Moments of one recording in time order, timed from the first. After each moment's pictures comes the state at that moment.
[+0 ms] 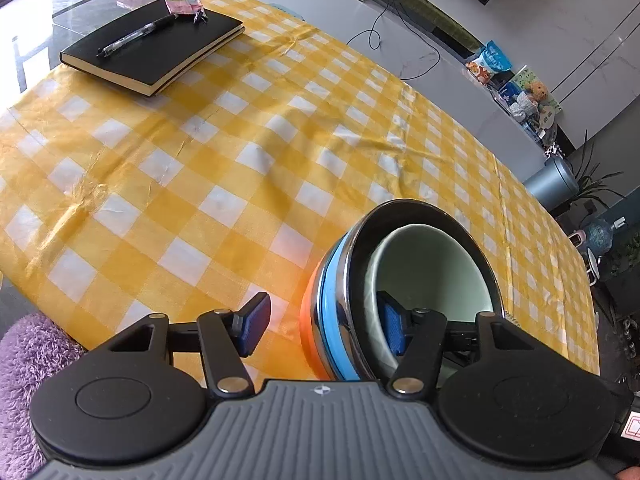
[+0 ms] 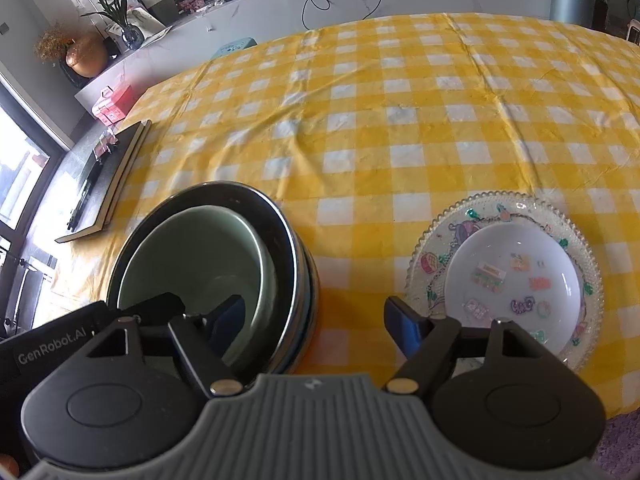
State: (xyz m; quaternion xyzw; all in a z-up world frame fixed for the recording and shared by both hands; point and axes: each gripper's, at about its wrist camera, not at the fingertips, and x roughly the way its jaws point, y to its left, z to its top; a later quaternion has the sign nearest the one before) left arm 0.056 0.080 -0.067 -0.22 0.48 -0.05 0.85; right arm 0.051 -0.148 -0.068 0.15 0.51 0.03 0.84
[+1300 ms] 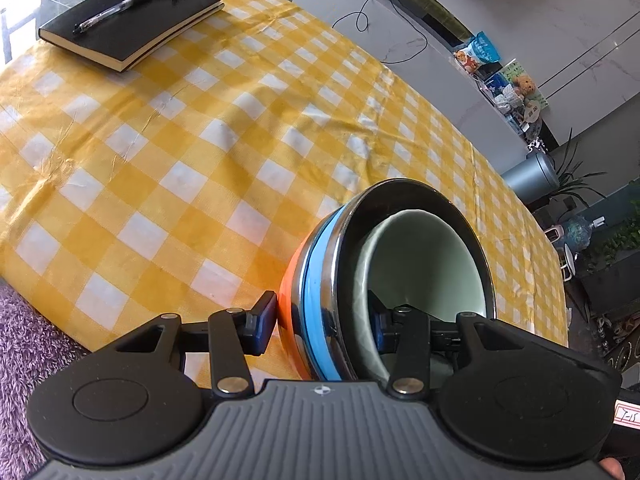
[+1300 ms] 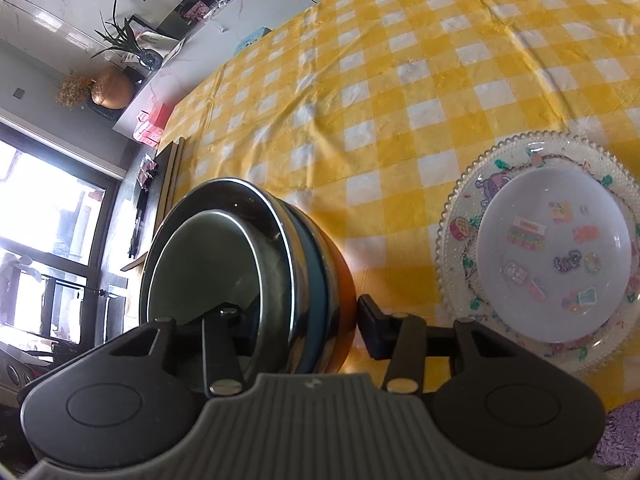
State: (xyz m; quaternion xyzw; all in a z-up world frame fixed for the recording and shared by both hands) left arm 0.059 0.062 -0.057 -0.25 0.50 -0.08 0.82; right arm 0.053 -0.187 -0.073 0.30 0.52 0.09 0.79
